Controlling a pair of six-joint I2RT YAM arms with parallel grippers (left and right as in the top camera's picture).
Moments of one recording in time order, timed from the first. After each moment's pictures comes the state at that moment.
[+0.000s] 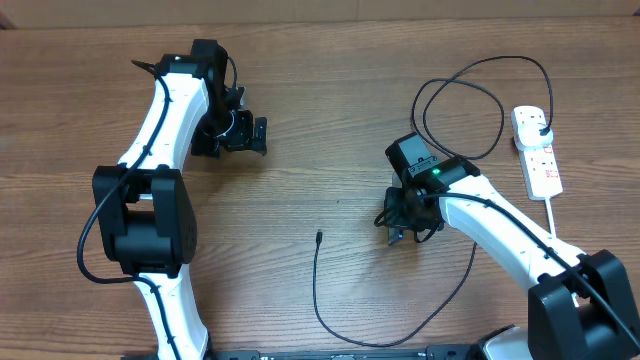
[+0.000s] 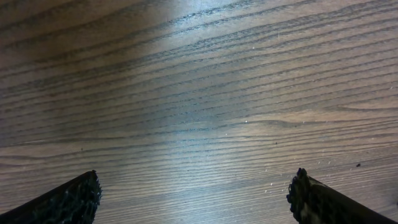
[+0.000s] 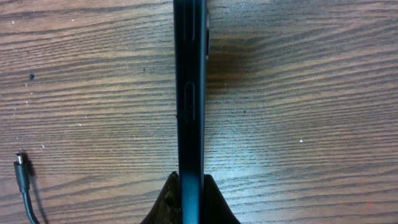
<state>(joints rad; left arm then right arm) -0.08 2.14 1.79 -1.23 0.18 -0.07 0.45 1.61 1.02 -0.87 -0.05 0.57</state>
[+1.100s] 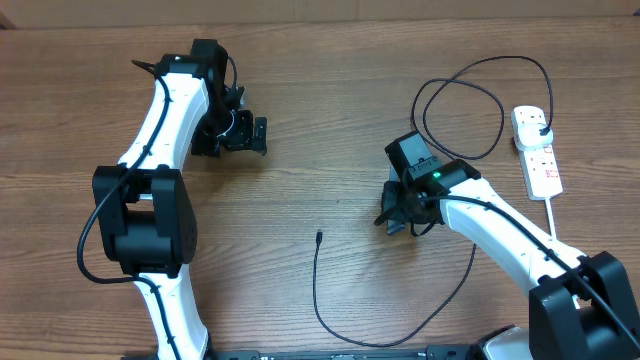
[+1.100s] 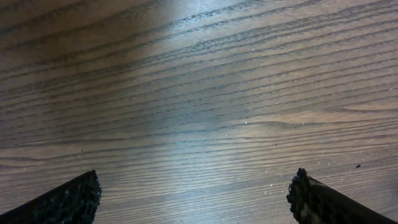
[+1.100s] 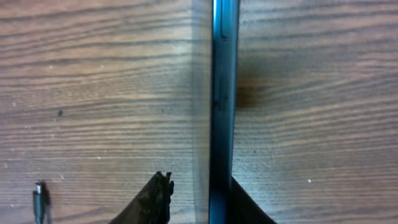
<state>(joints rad) -0.08 2.14 1.79 -1.23 0.18 -0.07 0.45 1.60 0.99 -0.74 -0.01 0.57</state>
